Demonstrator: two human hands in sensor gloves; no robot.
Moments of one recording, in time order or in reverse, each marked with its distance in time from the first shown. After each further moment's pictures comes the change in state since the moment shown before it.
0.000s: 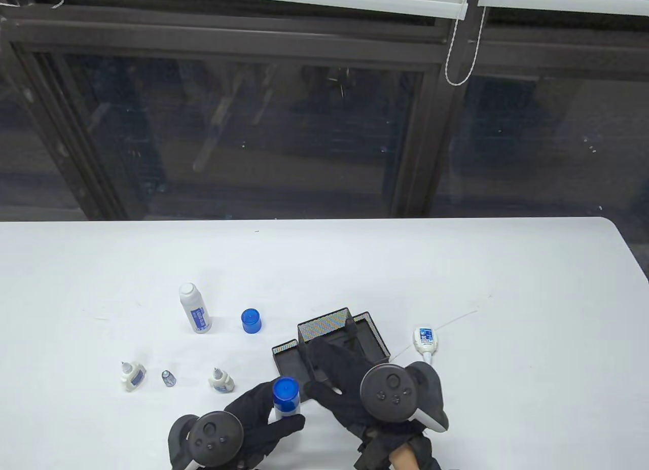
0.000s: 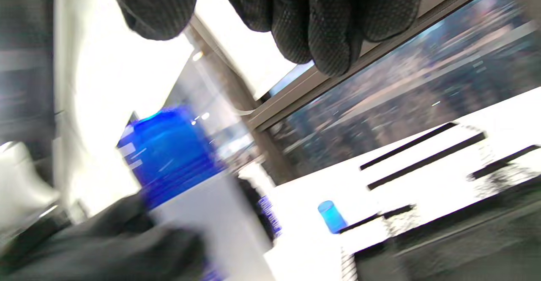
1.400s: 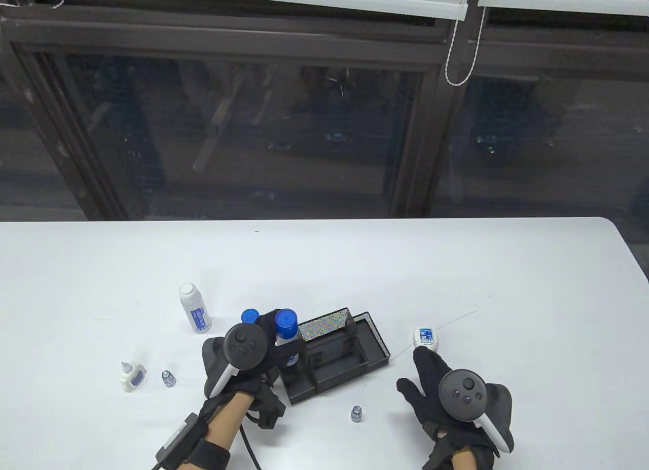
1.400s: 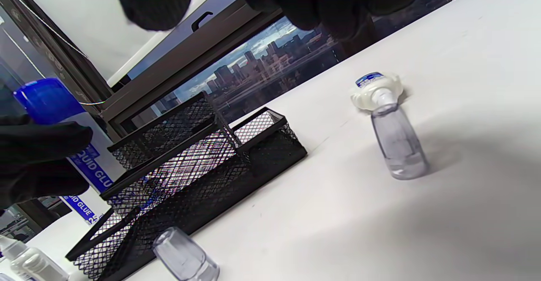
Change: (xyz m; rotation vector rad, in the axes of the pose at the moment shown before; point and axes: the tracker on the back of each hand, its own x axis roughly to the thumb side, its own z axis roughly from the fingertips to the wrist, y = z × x) left_hand -0.035 -0.015 -0.108 -0.004 0.252 -0.142; right_hand -0.130 0.013 0.055 0.044 0.383 0.081
